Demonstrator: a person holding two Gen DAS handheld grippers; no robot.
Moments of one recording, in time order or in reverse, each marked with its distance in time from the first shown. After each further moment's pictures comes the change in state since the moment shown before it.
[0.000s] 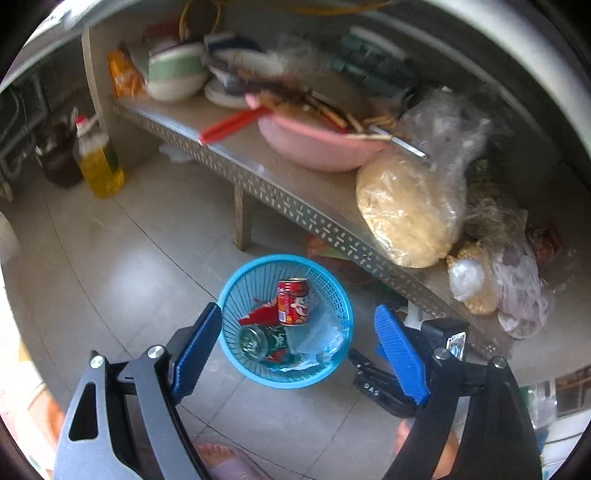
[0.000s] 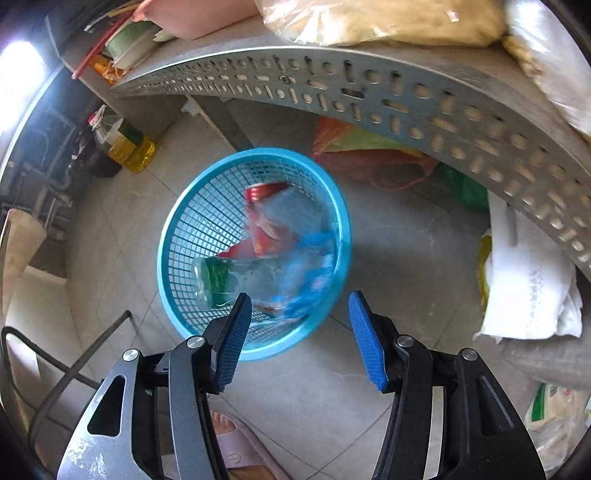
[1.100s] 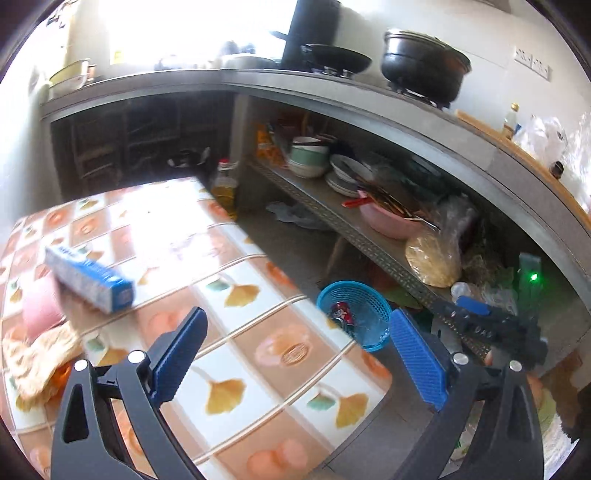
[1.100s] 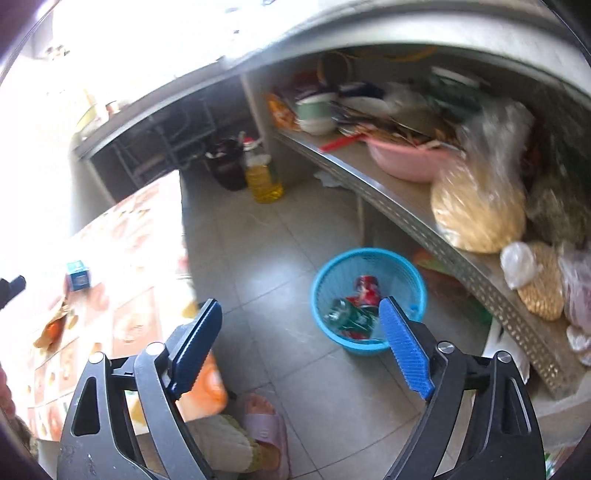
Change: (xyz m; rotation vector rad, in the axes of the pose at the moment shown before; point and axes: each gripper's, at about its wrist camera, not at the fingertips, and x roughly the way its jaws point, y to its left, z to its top) left arm -0.280 0.065 -0.240 -0.244 -0.393 0.211; right arm -0.221 0.123 -0.074 -0.443 -0.311 0.213
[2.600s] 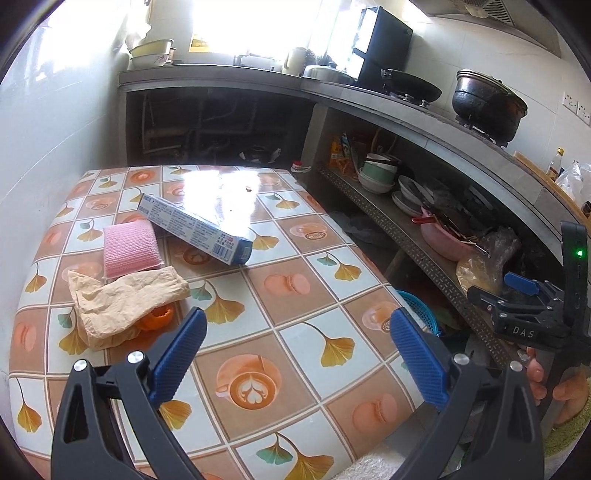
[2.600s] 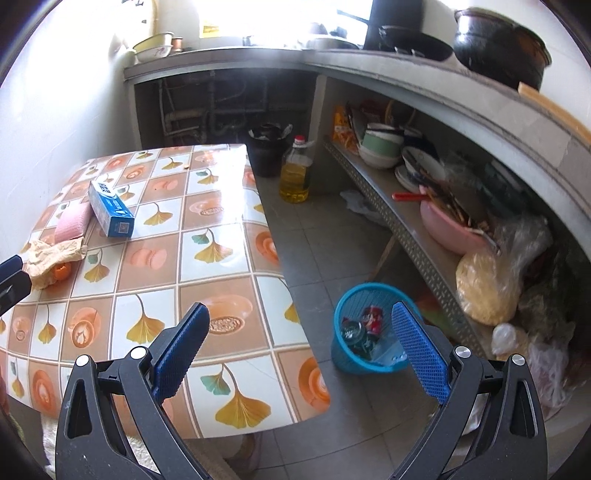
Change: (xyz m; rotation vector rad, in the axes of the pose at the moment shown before) left arm -0.060 0.093 -0.051 -0.168 -0.055 0.163; right arm -0.025 0.165 -0.003 -0.365 -0.015 -0.115
